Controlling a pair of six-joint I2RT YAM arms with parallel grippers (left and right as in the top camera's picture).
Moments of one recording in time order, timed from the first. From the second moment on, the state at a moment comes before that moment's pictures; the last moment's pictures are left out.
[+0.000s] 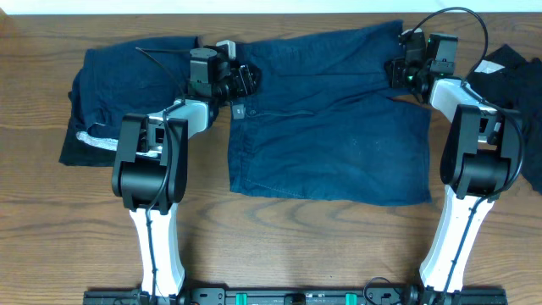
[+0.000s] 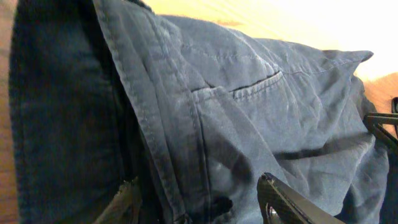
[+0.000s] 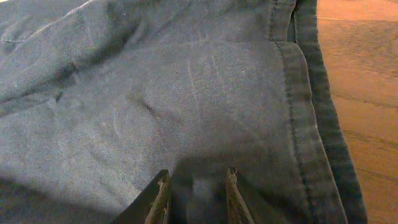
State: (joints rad) left arm -0.14 2.24 1.33 0.29 0.47 -0.45; right arm -0.12 2.37 1.60 -0.04 -0.36 -0.12
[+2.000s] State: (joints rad) left arm -0.05 2.20 1.33 0.22 0.58 -0.52; right arm -0.12 2.37 1.60 -0.04 -0.36 -0.12
